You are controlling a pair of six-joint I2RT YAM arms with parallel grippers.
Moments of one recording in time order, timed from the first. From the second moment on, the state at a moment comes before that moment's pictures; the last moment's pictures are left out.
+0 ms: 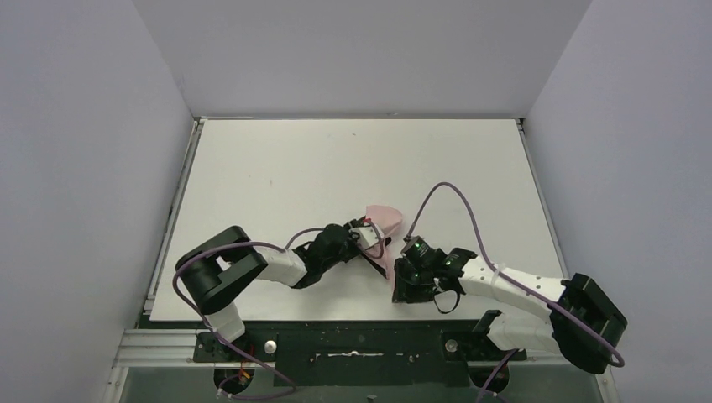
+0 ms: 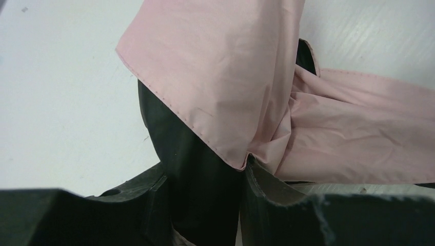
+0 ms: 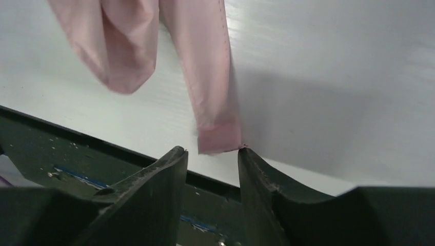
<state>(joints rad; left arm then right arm) -0.90 1.71 0.60 0.63 -0.14 0.32 0.84 1.21 0.53 -0.49 -0.14 0.84</state>
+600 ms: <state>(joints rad) -1.11 1.84 0.48 0.99 -0.36 0.67 0.64 0.95 0.82 -0.65 0.26 0.41</state>
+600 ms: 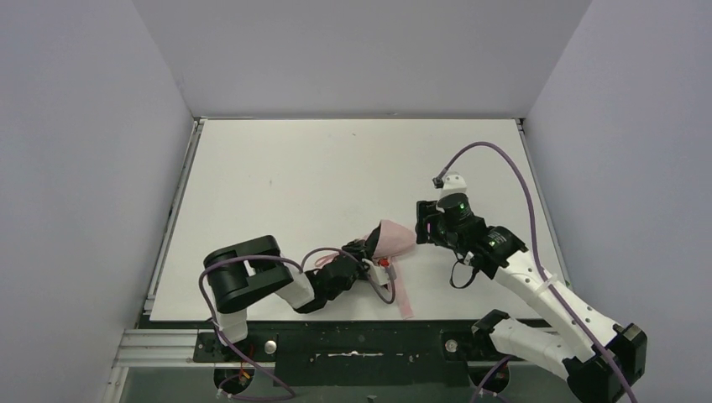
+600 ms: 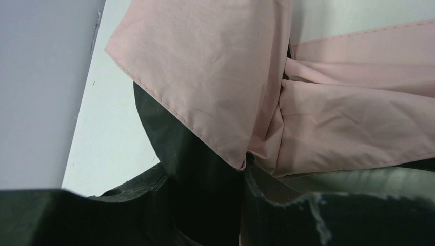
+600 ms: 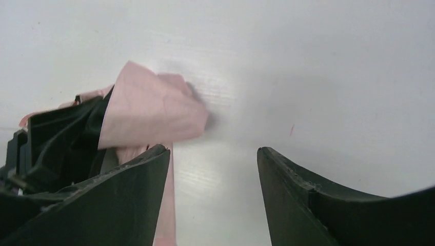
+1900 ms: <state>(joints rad) -1.28 1.95 0.46 1.15 -0.47 0.91 0.51 1.73 1.14 -0.87 -0.71 -1.24</state>
